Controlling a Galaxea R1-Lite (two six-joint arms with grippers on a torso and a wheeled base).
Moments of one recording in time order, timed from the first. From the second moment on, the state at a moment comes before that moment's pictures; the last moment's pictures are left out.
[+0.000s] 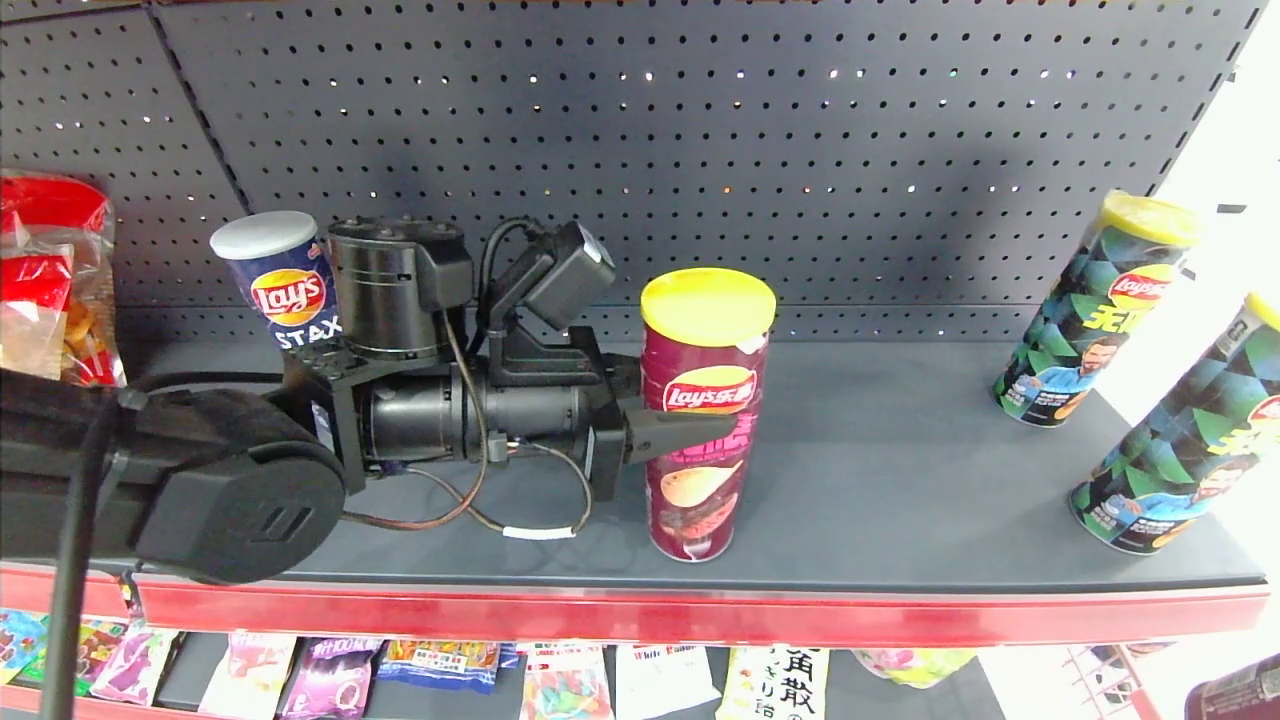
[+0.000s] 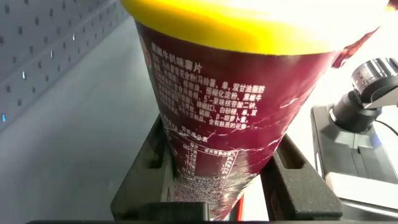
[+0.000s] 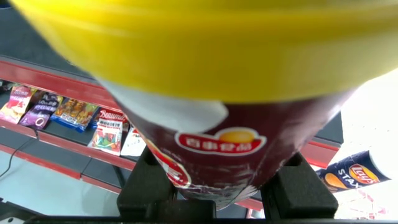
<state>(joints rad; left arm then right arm) -0.62 1.80 -0.97 -0.68 -0.73 0.13 0.05 0.39 -0.52 0.26 0.21 -0.08</state>
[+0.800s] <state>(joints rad) -0.65 1.81 -0.90 -0.75 -0.73 0.13 0.05 0.39 -0.52 0.26 0.21 -0.08</state>
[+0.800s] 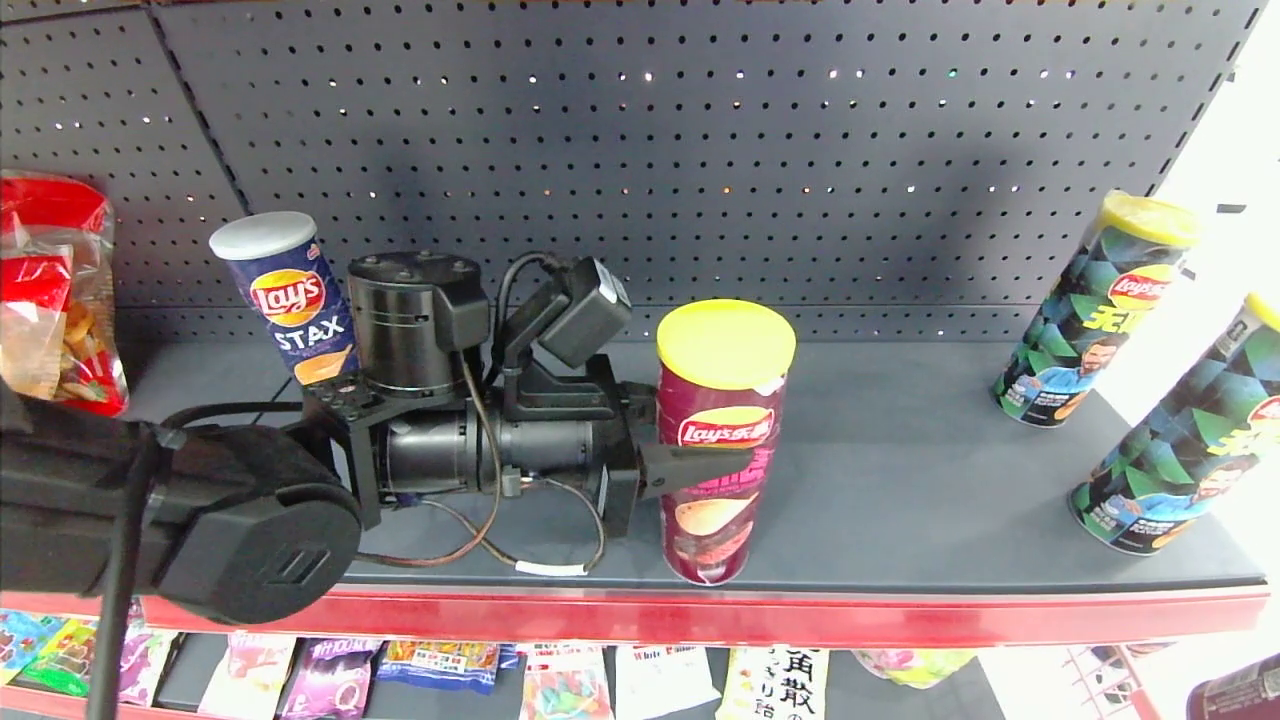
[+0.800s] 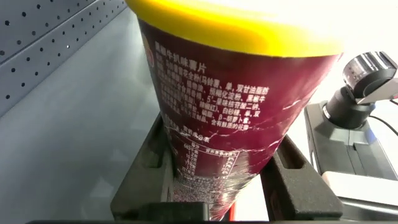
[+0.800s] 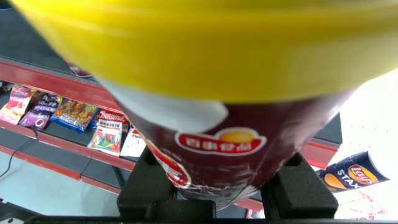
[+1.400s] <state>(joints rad) -0.66 1.79 -0.83 -0.80 -0.72 0.12 0.05 0.42 -0.55 0.26 0.23 -0.09</state>
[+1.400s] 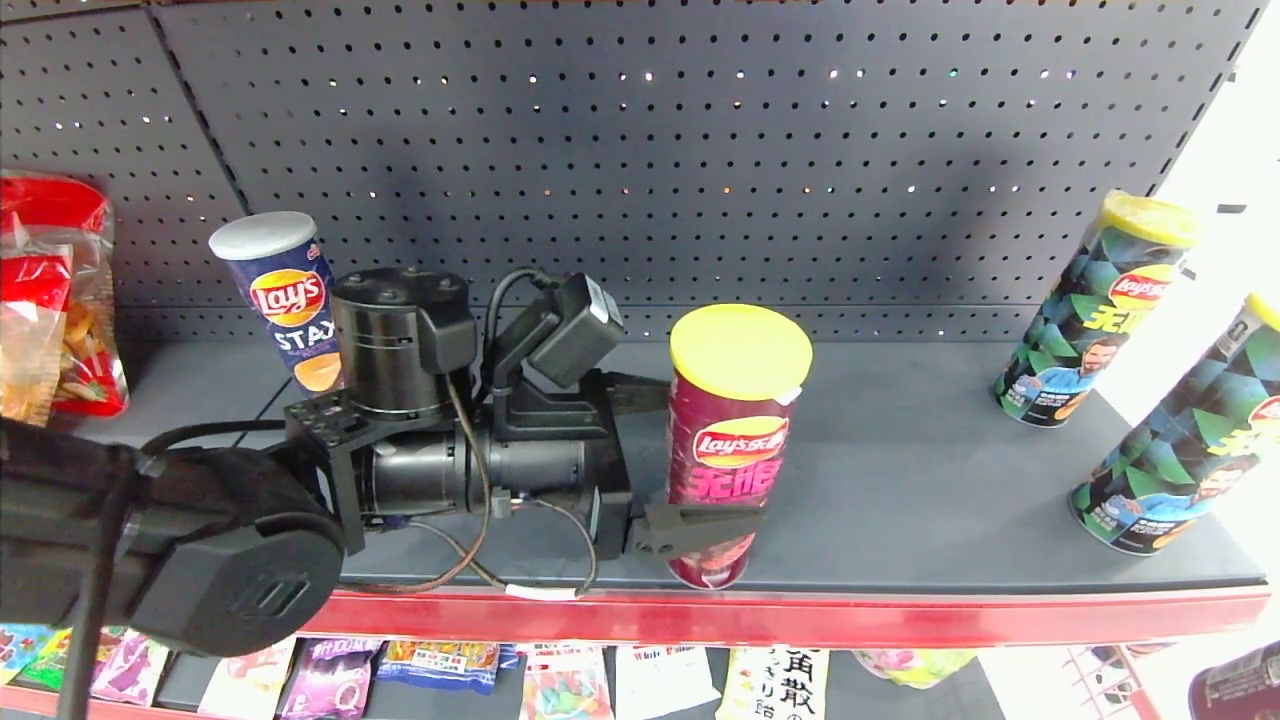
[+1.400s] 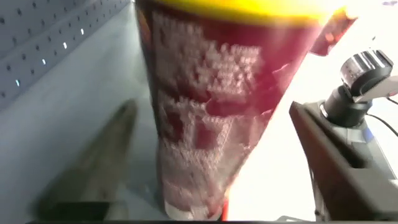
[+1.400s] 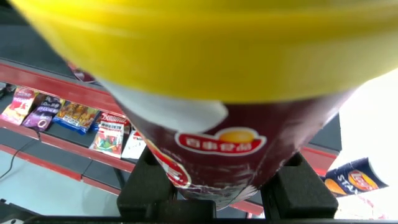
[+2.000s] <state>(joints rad) -0.53 1.52 -0.47 -0.79 -0.58 0.11 0.21 0.78 -0.72 0.12 0.27 -0.16</state>
